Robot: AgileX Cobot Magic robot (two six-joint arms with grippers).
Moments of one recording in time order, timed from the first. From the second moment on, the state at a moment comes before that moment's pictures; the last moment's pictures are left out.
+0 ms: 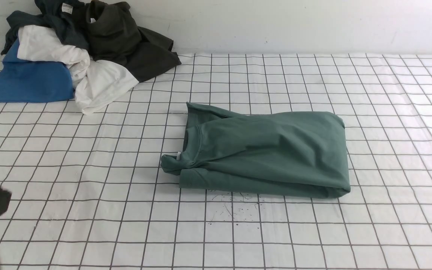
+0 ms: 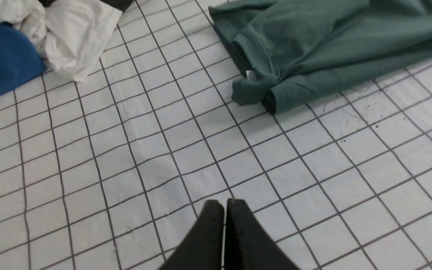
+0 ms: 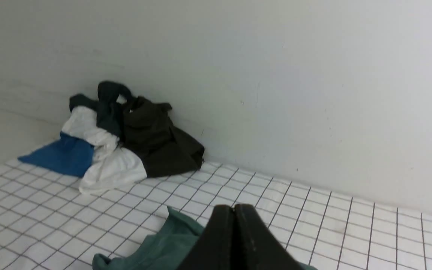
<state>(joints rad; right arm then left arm) 0.24 0.43 -0.75 0.40 0.53 -0.40 -0.34 0.43 -0.64 -0.02 0.81 0.08</state>
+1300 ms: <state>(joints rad) 0.24 0.19 -0.54 0.43 0.49 -0.40 -0.34 -0.02 -0.43 0.19 0.85 -0.10</state>
